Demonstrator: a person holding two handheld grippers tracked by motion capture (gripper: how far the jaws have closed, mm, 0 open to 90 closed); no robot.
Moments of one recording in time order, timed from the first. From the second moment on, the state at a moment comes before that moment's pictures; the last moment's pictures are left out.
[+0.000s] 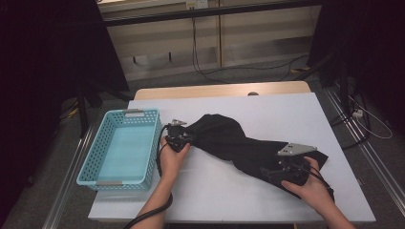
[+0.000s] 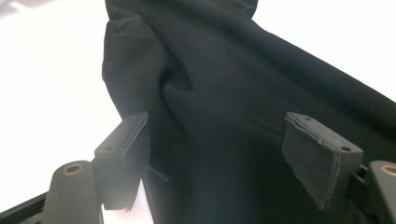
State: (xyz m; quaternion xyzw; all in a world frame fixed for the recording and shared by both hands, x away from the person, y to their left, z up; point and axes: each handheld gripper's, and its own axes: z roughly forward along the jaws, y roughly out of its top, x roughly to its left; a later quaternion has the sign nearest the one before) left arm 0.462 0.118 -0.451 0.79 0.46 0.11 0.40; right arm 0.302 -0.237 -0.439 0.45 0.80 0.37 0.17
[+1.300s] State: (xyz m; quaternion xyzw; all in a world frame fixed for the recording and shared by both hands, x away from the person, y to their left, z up) left arm 0.437 0.128 -0.443 0.80 0.42 0.13 0.40; right arm 0.292 -0.204 -0.442 0.36 0.84 0.41 0.06
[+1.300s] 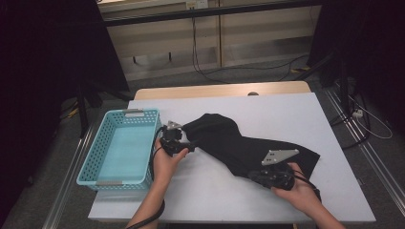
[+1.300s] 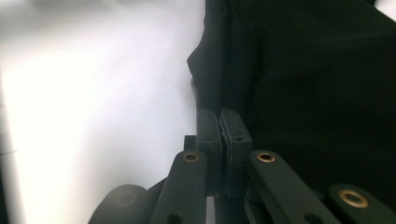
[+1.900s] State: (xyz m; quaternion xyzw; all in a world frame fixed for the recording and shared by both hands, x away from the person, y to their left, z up) left arm 0.431 0.125 -0.435 0.82 0.40 0.13 0.40; right arm 0.289 -0.144 -0.442 0.29 0.86 0.39 0.16
